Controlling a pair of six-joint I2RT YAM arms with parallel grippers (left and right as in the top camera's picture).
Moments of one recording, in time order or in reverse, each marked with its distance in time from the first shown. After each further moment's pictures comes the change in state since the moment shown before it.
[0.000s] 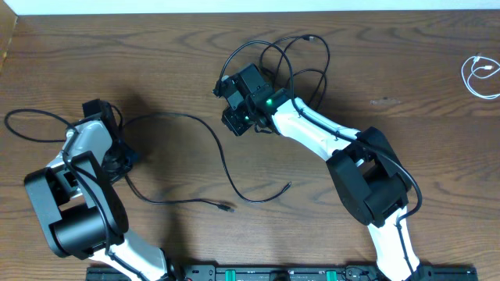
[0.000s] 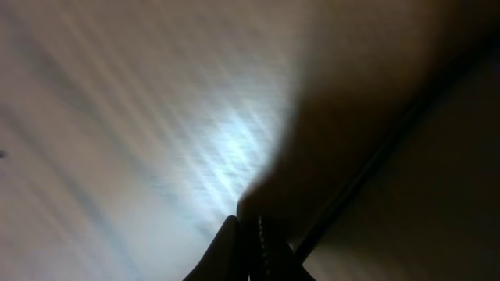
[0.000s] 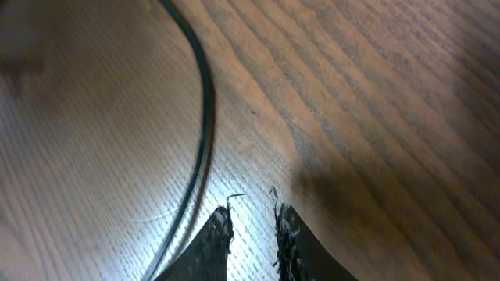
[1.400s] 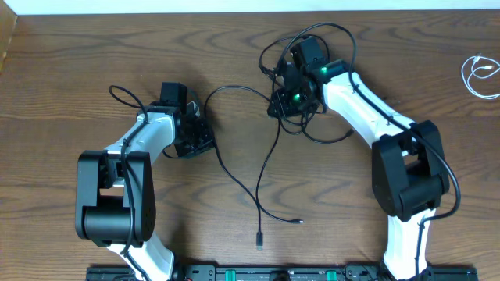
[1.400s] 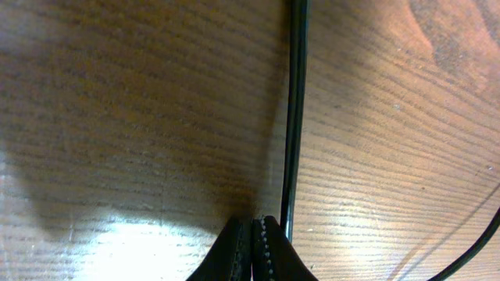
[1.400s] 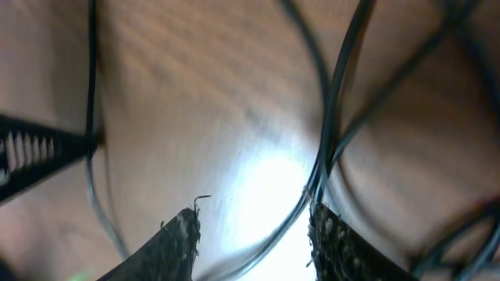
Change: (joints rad) left arm -0.435 0.005 -0.012 0.202 0.628 0.037; right arm -0.266 -0.099 0.000 -0.402 -0.113 0.156
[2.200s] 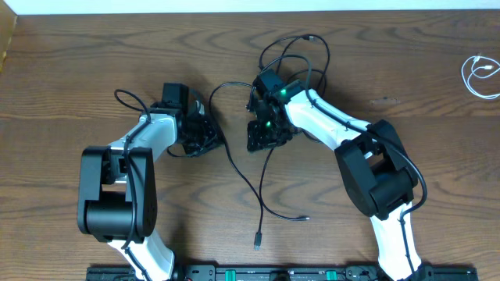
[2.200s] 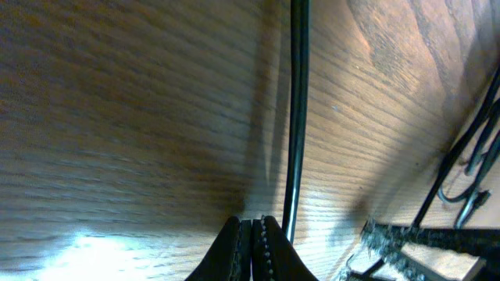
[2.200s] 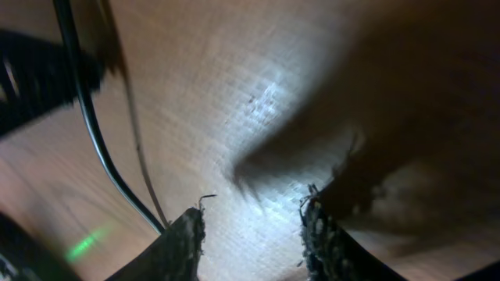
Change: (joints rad) left arm -0.008 0.024 -0.015 0.084 0.159 -0.106; right arm 0.173 0.113 0.004 -0.058 -0.017 0.109
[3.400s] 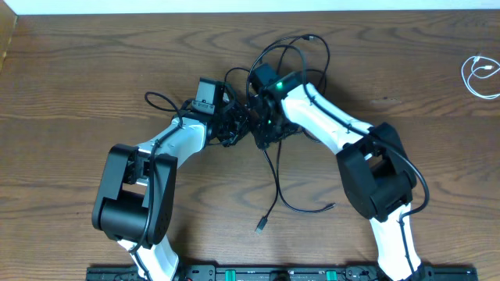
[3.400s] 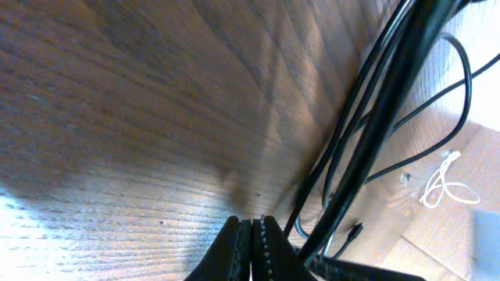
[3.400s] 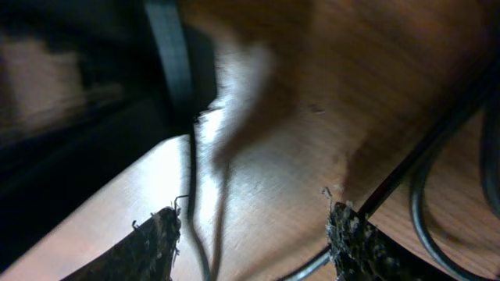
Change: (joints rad) left arm -0.207 0.000 -0.009 0.341 -0.008 -0.518; right arm 0.021 -0.005 0.100 -0.162 0.249 -0.212
